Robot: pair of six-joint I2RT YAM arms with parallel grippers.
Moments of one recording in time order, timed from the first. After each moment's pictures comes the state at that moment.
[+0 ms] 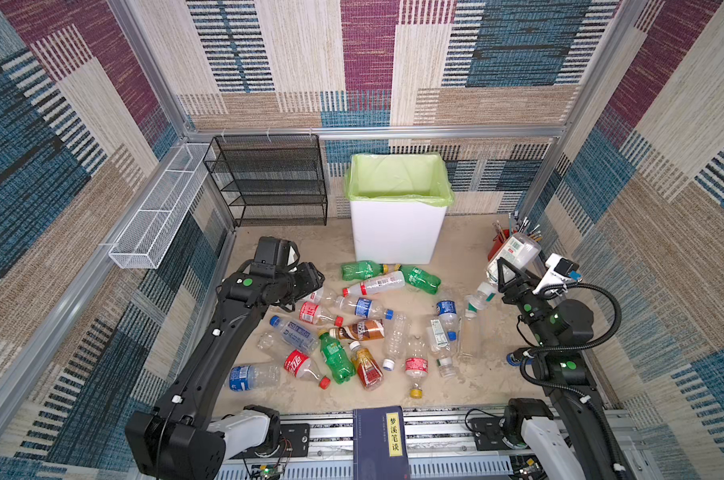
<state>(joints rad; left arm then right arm) -0.25 1.21 1.23 -0.86 0.22 -0.69 -0.05 0.65 0.54 0.24 -0.27 0.59</state>
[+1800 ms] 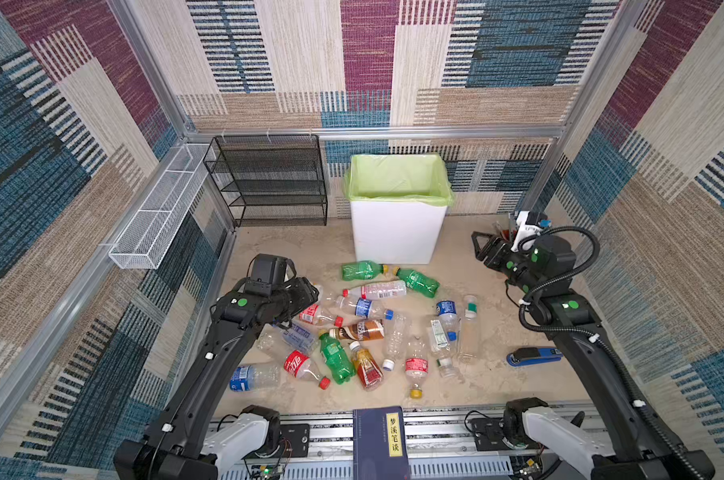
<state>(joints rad) -0.26 1.08 1.09 -0.90 0.16 -0.79 0.13 0.98 0.95 -0.29 -0.17 0.58</state>
